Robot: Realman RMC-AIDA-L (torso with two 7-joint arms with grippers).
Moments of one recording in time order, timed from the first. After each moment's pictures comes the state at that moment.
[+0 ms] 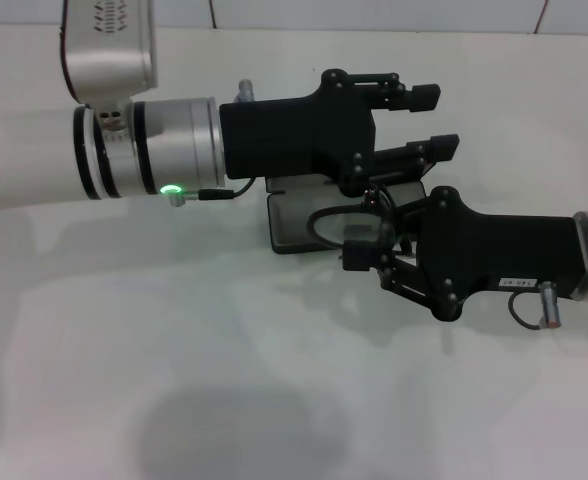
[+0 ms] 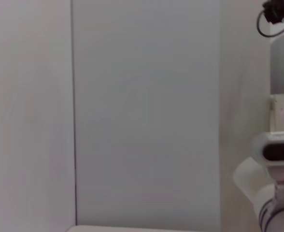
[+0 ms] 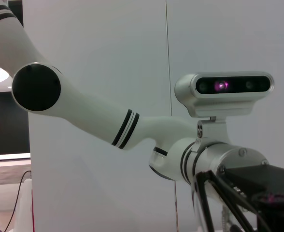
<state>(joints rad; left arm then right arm) -0.75 -2.09 1.10 0.43 1.47 1.49 -1.04 0.63 2.02 -1.33 -0.37 -1.30 -1.63 0.92</state>
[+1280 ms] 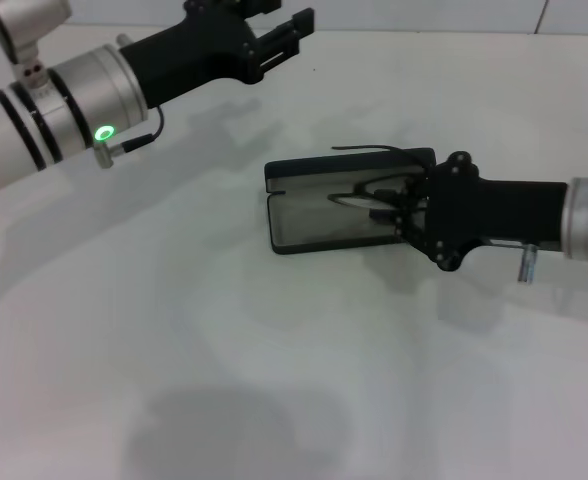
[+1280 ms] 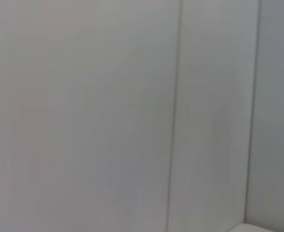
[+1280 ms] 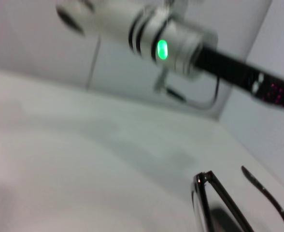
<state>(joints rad) -0.68 -2.09 0.88 0.42 1.39 1.20 -1.08 0.37 2.02 -1.55 -1.01 -1.49 -1.06 1.08</state>
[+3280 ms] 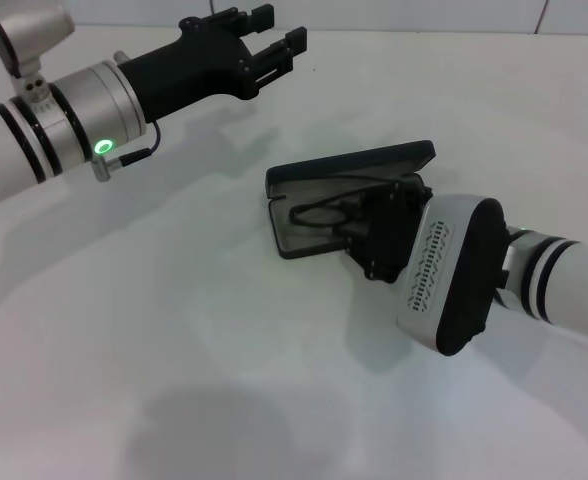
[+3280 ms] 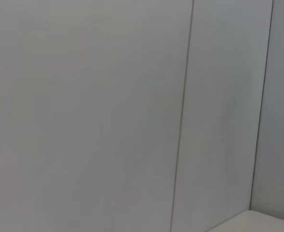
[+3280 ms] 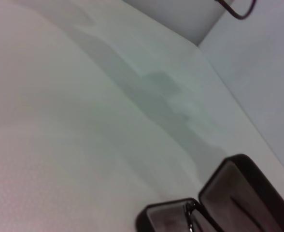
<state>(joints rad) -0.67 -2.09 0.89 0.41 1.41 1.18 -1.08 0.38 2.03 -2.17 -1.08 -1.60 -0.19 1.24</state>
